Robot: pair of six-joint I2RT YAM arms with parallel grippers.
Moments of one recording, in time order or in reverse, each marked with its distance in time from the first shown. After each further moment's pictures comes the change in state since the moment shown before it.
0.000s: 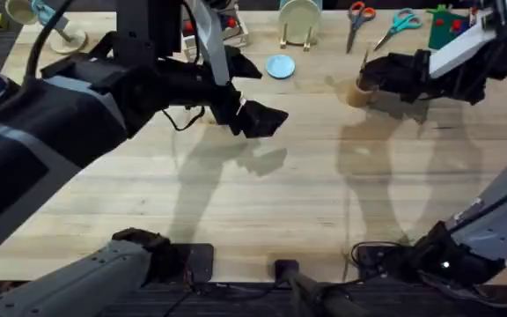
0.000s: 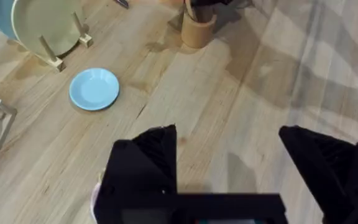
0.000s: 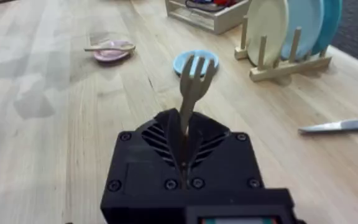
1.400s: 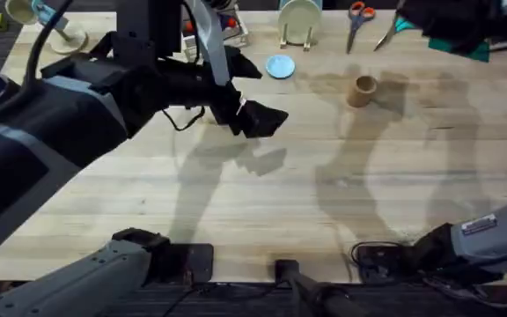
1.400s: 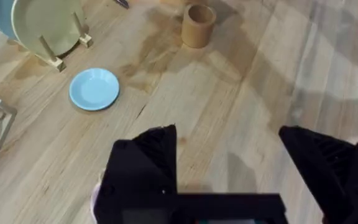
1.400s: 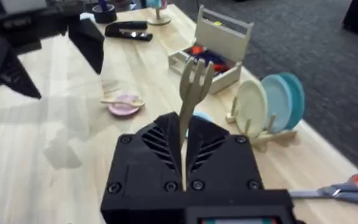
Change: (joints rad) left arm 0.000 0.000 0.000 0.000 0.000 0.000; right arm 0.000 -0.355 0.110 -0.143 0.009 0.222
